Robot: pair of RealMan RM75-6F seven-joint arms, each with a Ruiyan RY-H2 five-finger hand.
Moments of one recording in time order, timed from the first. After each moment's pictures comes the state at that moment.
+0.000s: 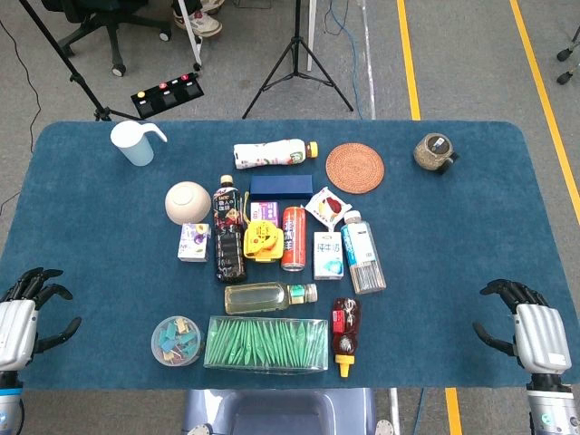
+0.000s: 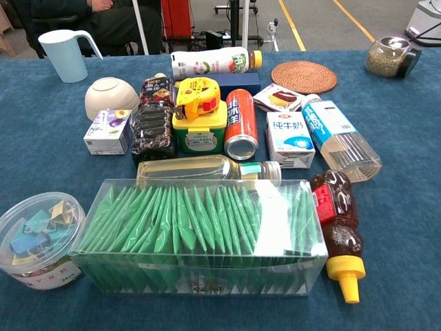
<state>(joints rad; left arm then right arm) -0.03 -1.11 -0.03 -1.90 1.48 1.54 0.17 0.04 -1.12 0.08 -1.78 -1.49 1.52 -0.02</state>
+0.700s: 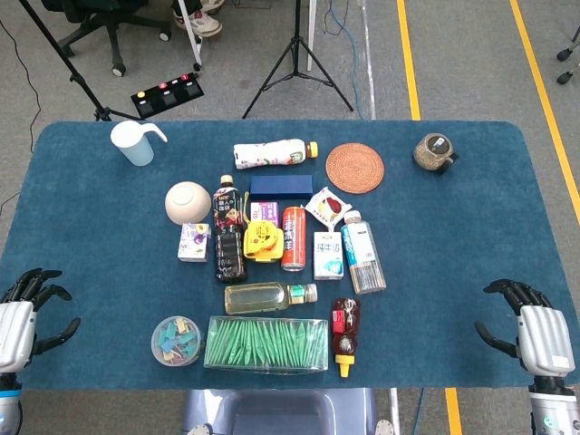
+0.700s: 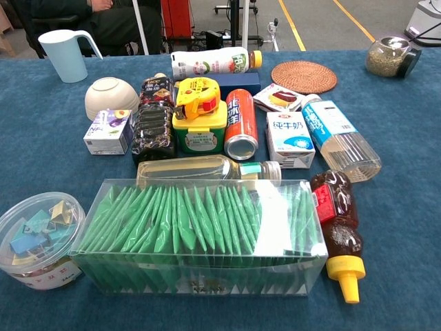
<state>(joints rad) -0.02 -1.11 -0.03 -1.88 1.49 1.55 0.14 0.03 -1.12 0.08 -1.77 -1.50 1.55 -0.02</state>
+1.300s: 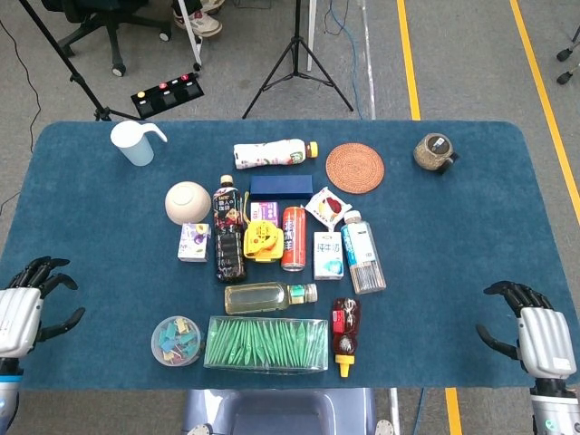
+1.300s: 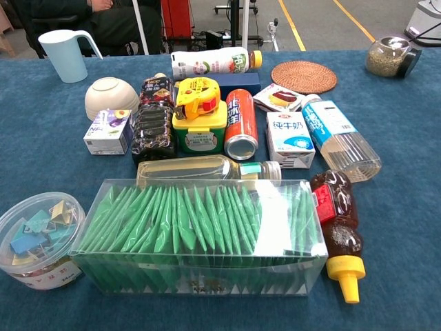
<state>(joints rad) -0.09 -1.06 -0.06 -1.86 1.49 1.47 0.10 0.02 -1.11 0.07 -1.79 -1.51 1.55 -0.03</state>
